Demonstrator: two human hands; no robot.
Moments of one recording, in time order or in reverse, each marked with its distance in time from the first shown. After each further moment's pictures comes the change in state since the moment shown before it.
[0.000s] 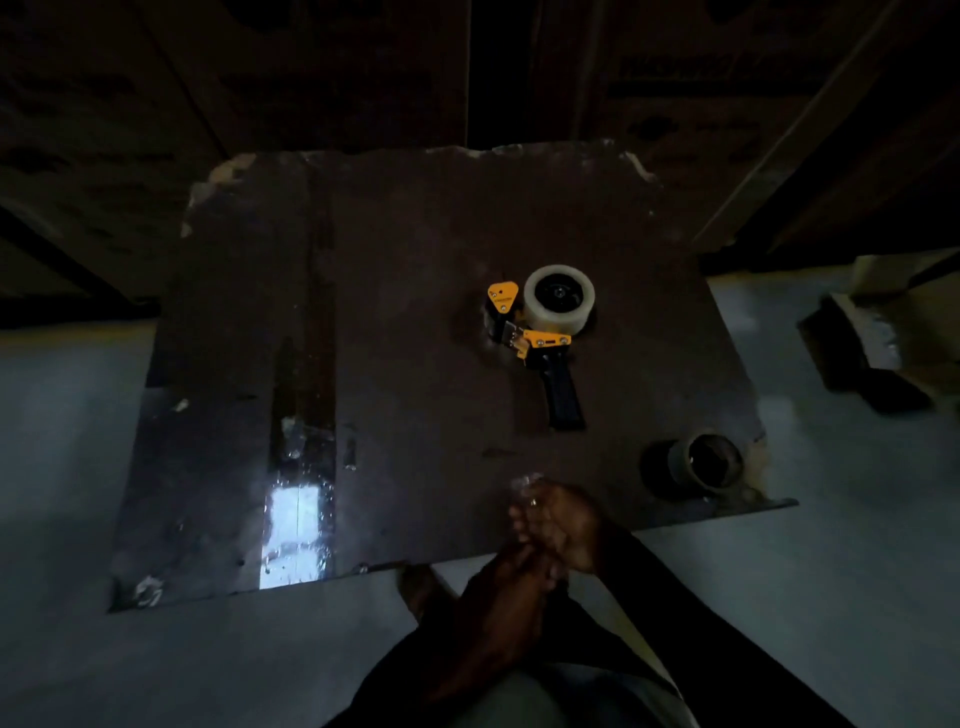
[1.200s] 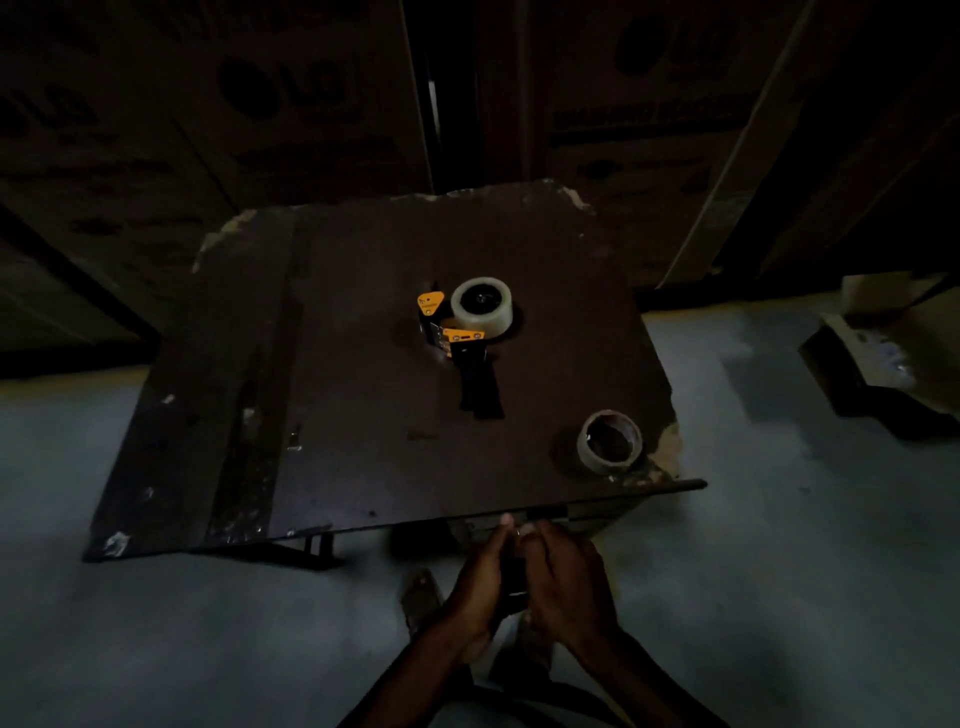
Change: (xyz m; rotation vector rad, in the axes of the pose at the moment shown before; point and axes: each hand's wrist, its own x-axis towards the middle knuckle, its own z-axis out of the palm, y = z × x) left_hand 0.036 0.157 0.052 -1.396 0.159 -0.898; right_hand -0.114 0.077 -0.133 -0.812 0.315 -0.988
